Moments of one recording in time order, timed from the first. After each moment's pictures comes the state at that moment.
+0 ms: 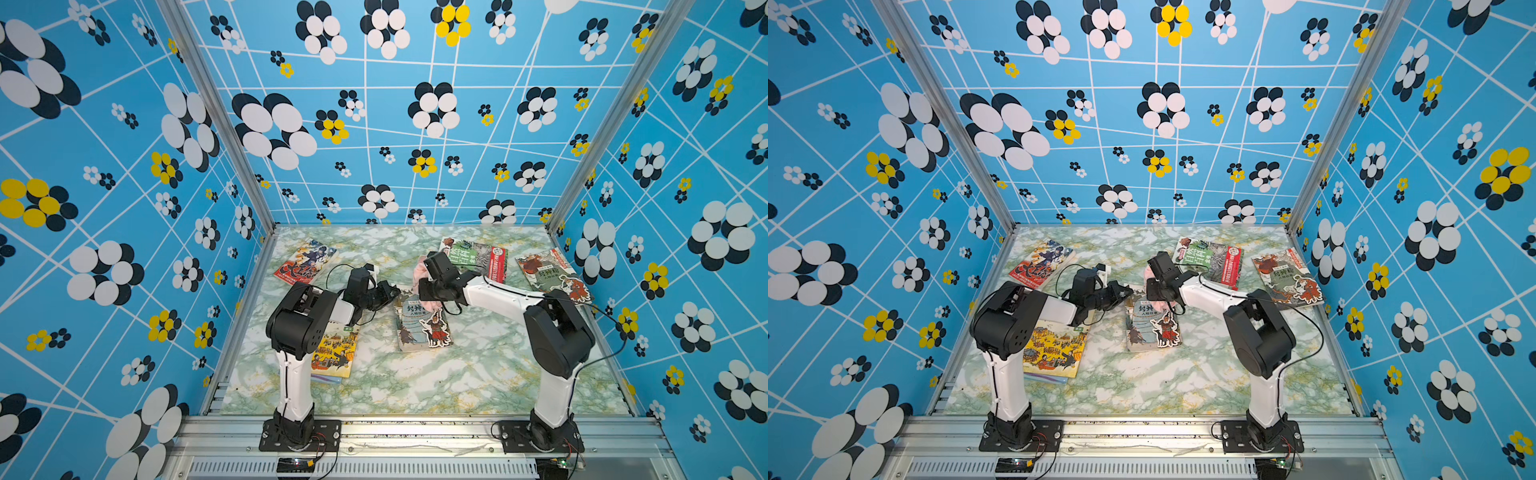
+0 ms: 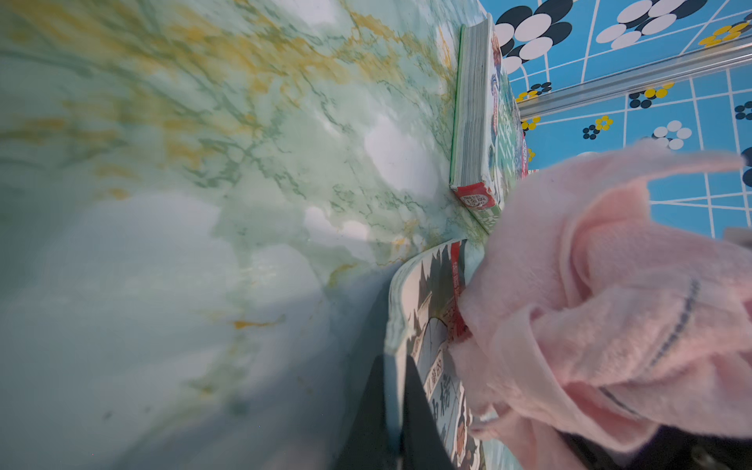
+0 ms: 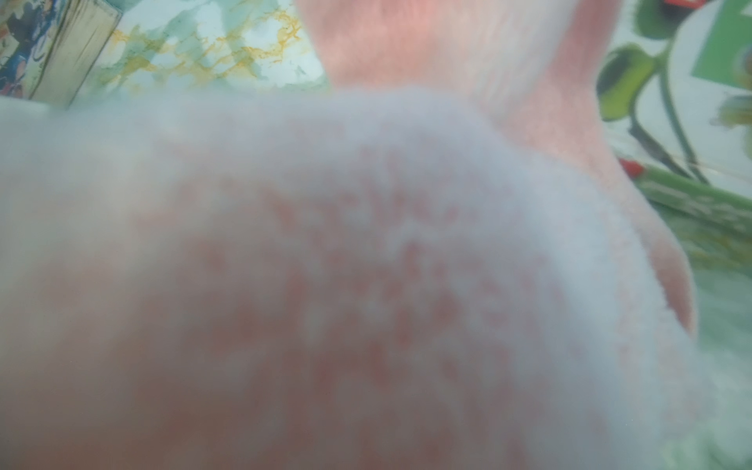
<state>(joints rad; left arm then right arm) -0.37 2.01 0.87 0.63 0.54 -0.93 0.62 1.98 1.35 -0.33 0.04 0.48</state>
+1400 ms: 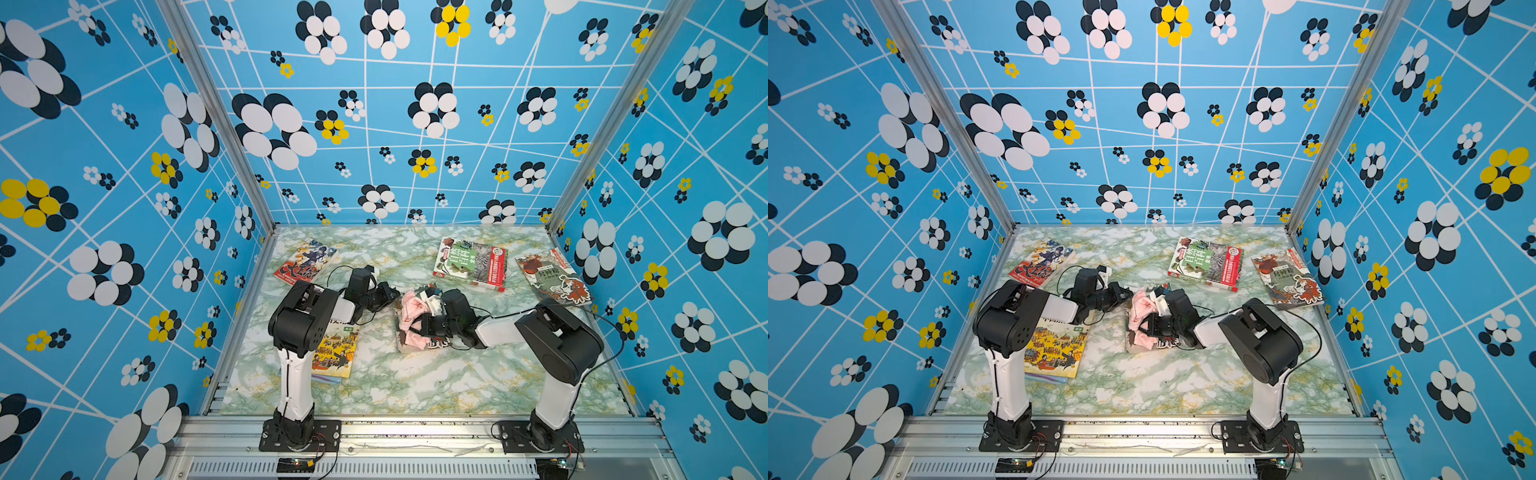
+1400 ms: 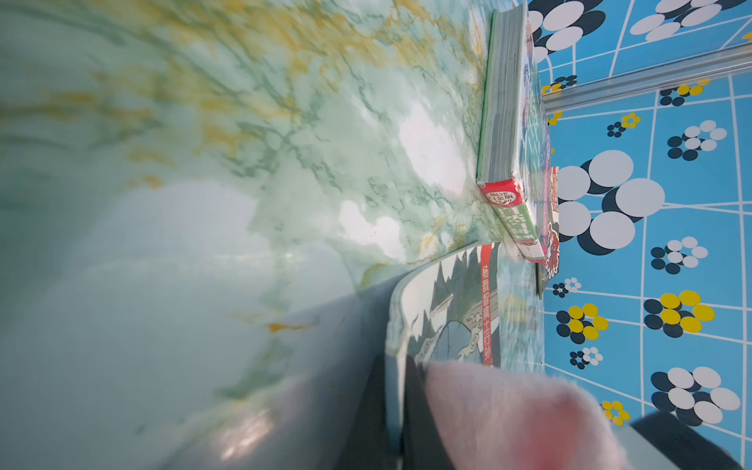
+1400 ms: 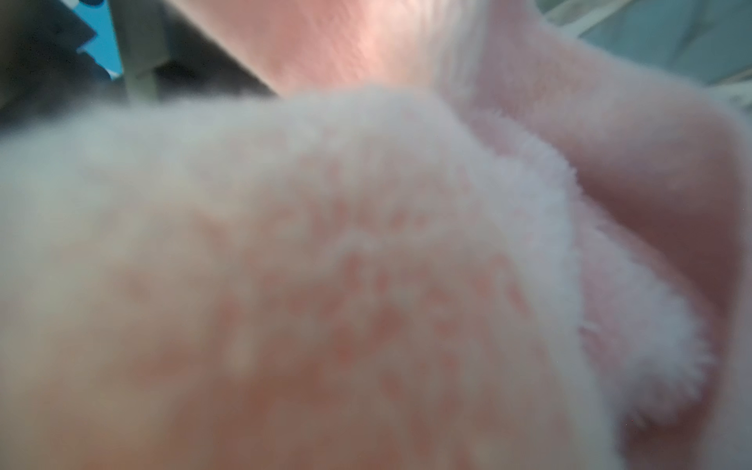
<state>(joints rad) -0.36 2.04 0.90 0.56 0.54 -0.92 0.58 1.85 0.70 0.46 -0.54 0.72</state>
